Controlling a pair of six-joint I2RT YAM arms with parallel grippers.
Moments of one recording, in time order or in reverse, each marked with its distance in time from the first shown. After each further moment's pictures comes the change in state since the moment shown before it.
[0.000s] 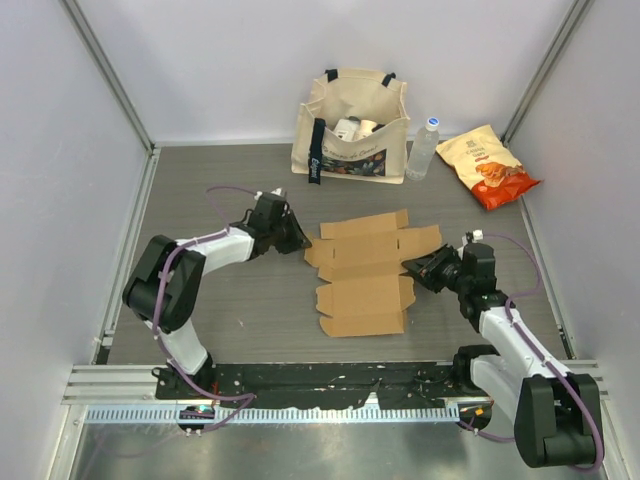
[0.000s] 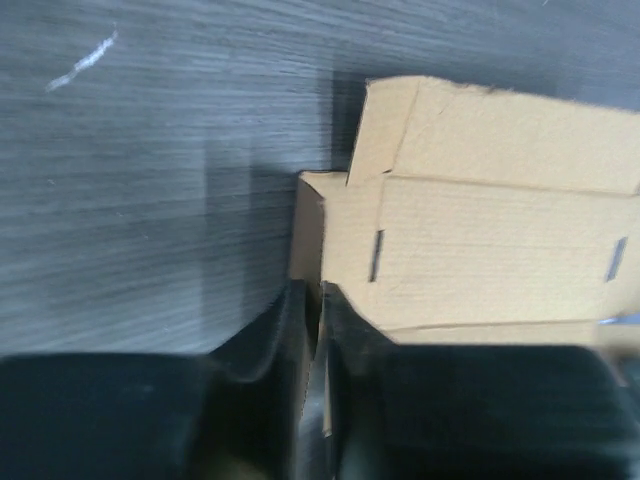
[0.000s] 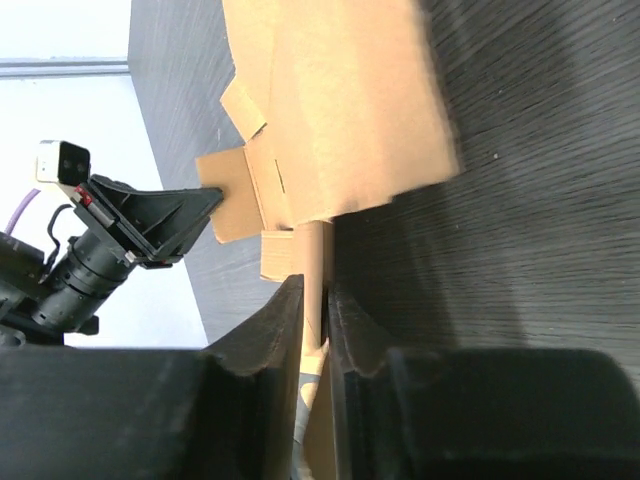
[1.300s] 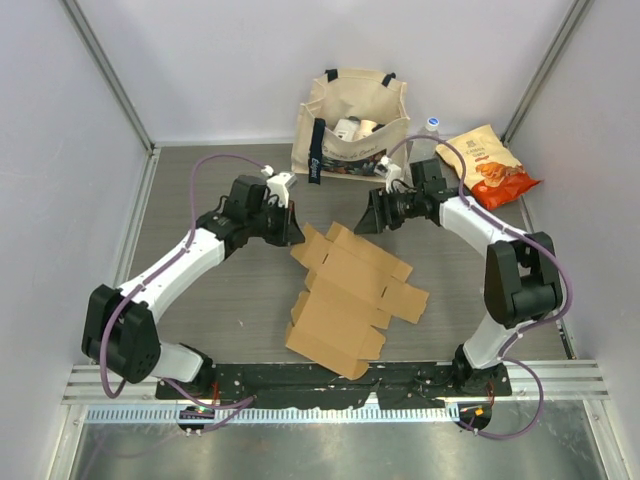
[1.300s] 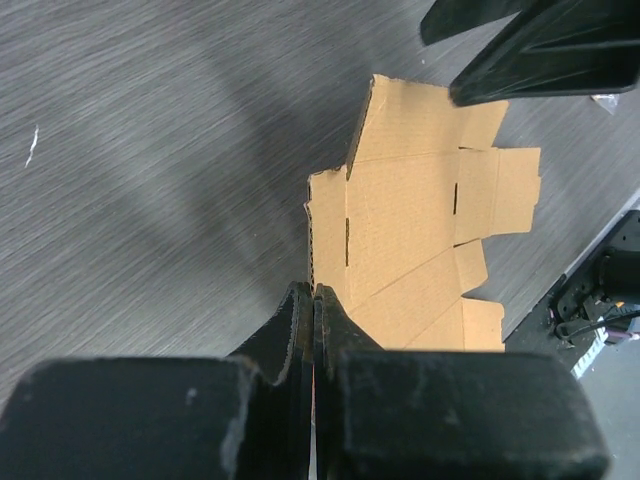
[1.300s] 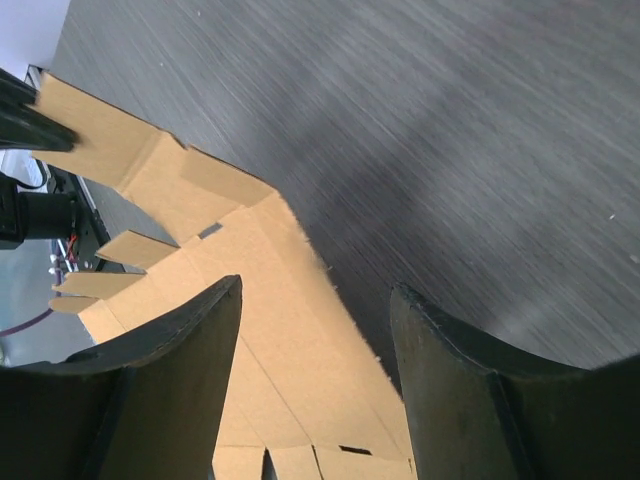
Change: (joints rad) left arm 0.003 -0.326 0.121 -0.375 0.204 0.554; right arm 0.206 0.770 0.908 -0.431 -0.365 -1.036
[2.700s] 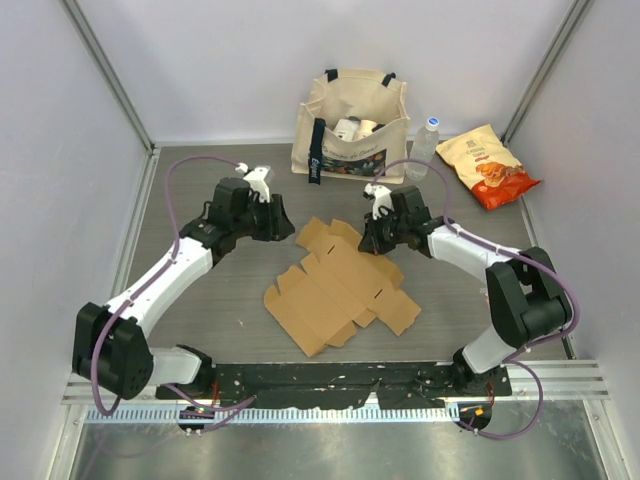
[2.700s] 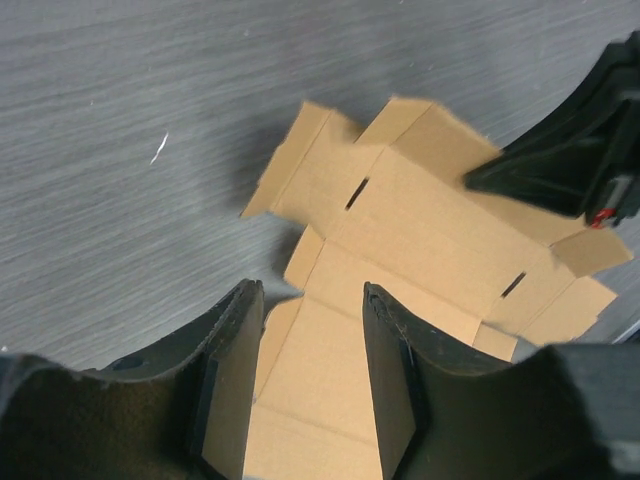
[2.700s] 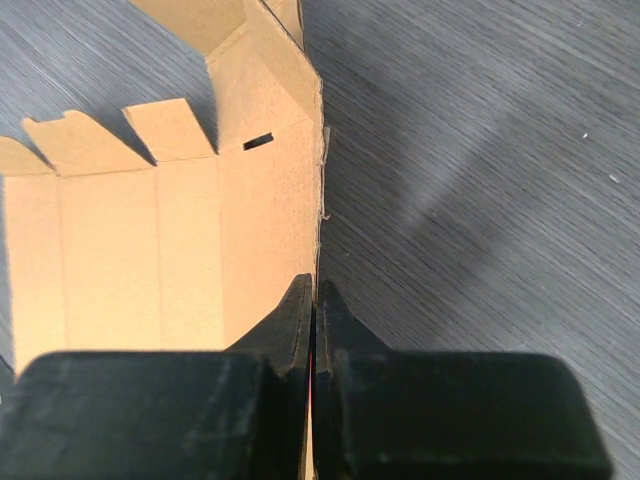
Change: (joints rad) left arm 0.066 -0.078 -0.060 0.037 -0.134 -0.053; right arm 0.148 -0.108 -0.265 0.206 0.362 0.037
